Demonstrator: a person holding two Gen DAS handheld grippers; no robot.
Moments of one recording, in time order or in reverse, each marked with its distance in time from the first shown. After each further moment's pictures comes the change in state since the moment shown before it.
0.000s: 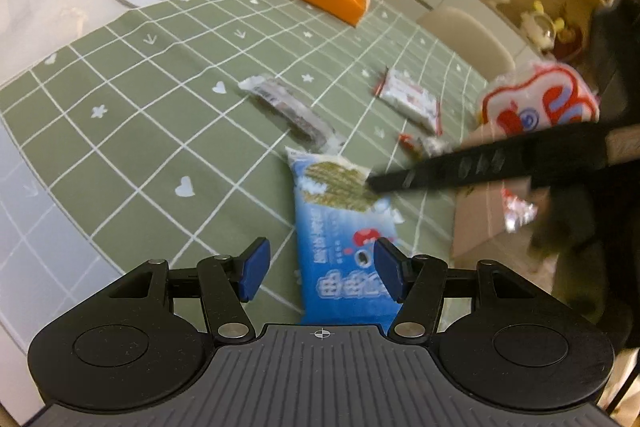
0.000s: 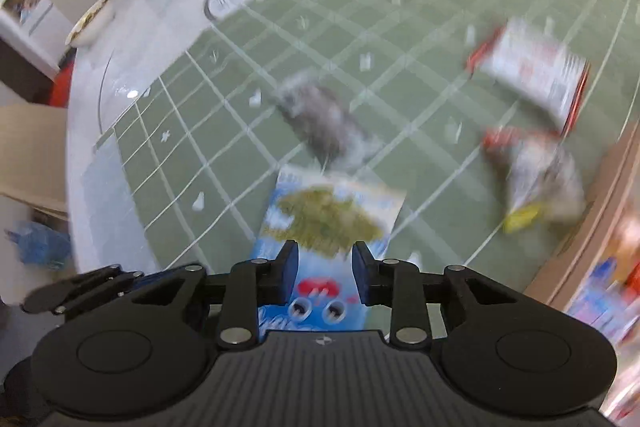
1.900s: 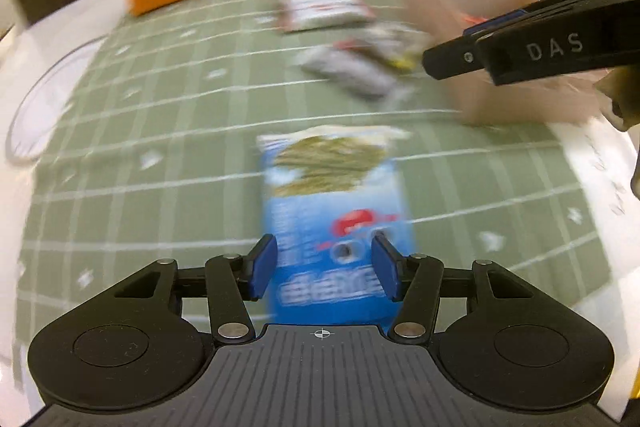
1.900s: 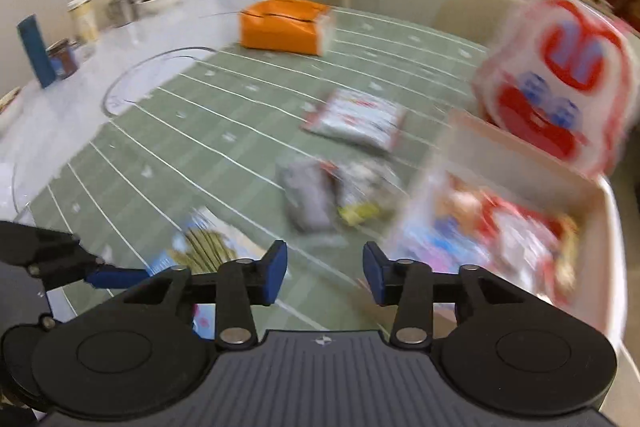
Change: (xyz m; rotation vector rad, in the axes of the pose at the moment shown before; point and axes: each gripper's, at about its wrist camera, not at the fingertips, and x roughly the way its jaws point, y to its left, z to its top) left arm 0.032 -0.029 0.032 0.667 0.224 0.063; right arm -0.046 -0.015 -0.056 0.172 -0.319 -0.324
